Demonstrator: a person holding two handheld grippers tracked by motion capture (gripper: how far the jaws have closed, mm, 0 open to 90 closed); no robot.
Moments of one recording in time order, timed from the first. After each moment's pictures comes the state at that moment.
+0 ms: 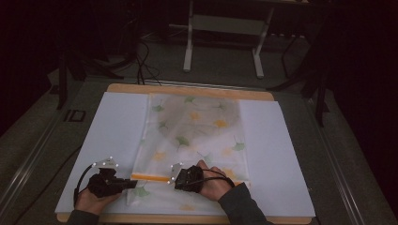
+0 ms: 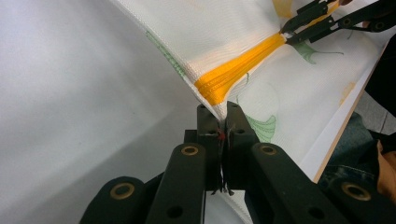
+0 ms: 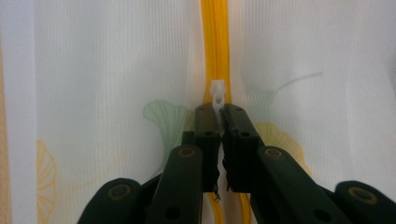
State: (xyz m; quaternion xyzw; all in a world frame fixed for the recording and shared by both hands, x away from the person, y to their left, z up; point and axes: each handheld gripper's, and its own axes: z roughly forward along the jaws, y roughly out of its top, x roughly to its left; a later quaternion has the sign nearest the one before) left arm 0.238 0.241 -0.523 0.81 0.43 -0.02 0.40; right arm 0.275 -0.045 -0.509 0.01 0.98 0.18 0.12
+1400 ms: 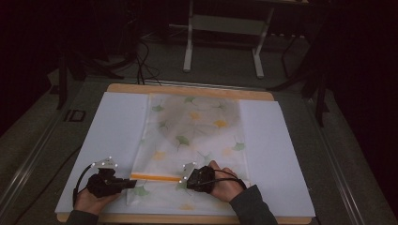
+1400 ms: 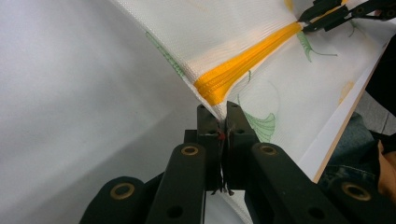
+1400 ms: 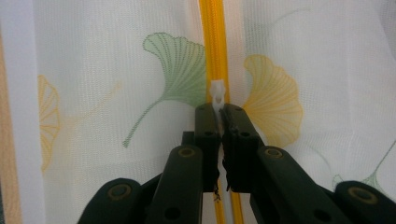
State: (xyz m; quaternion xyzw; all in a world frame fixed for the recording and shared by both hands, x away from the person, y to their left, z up) left arm 0.237 0.242 -0.522 0.81 0.43 -0.02 0.40; right arm 0.275 -0.077 -0.505 0.03 0.98 0.18 0.12
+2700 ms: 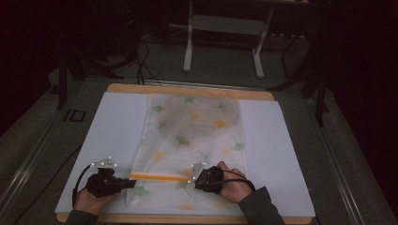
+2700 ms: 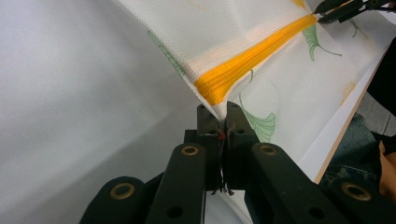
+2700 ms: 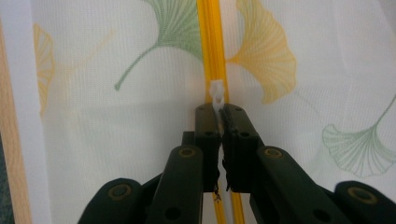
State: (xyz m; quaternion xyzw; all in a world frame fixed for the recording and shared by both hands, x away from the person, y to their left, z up) left arm 0.237 0.243 -0.522 0.81 0.44 -0.02 0.40; right arm 0.273 -0.101 -0.500 0.05 0.98 0.17 0.12
